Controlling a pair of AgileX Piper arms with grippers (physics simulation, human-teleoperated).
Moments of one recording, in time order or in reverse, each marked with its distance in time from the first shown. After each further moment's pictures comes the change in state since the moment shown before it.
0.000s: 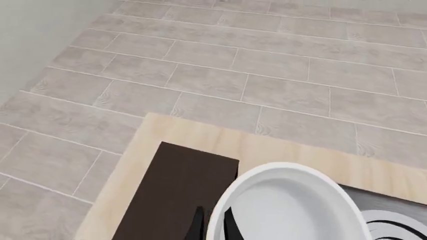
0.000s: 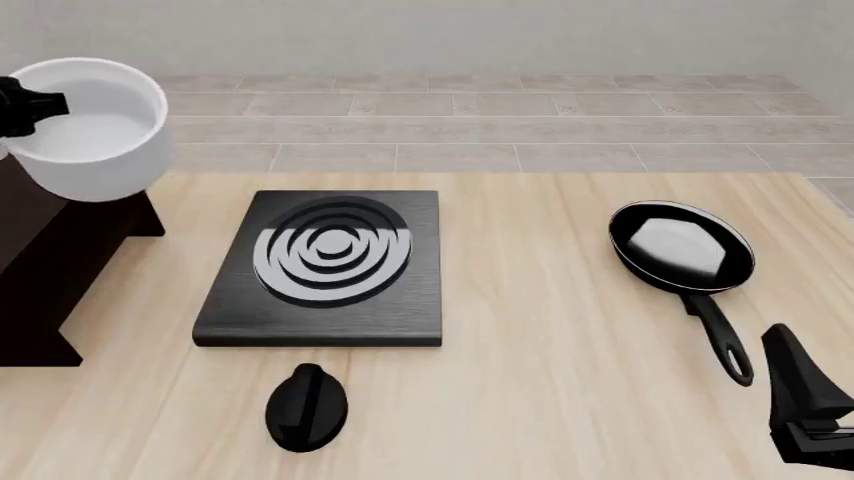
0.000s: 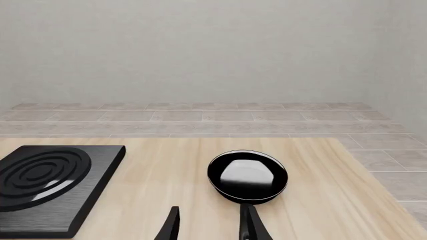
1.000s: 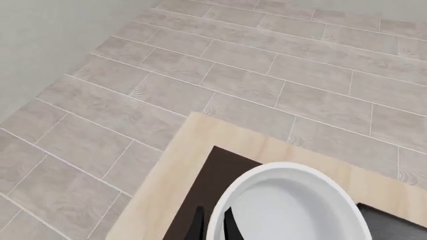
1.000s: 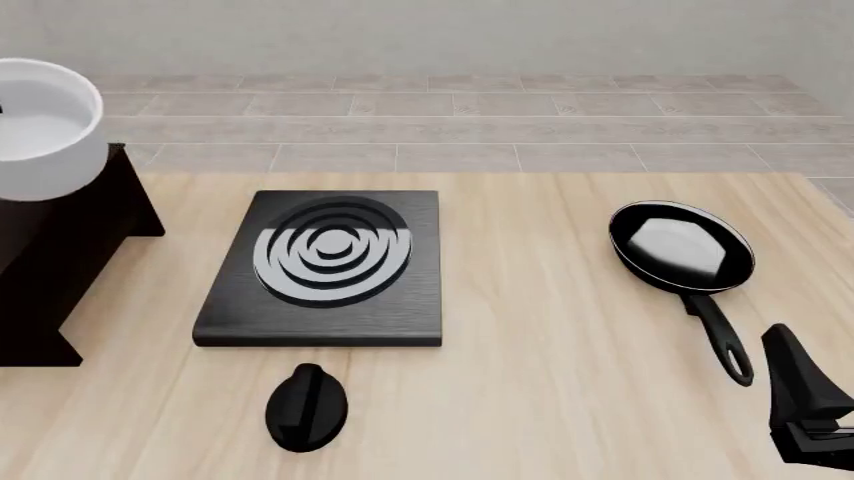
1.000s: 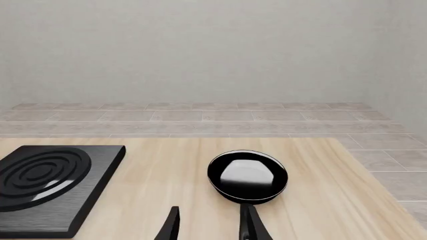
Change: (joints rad) left arm 0.156 0.071 -0.066 -0.015 -0.002; right arm 0.000 0.000 0.000 0.000 0.000
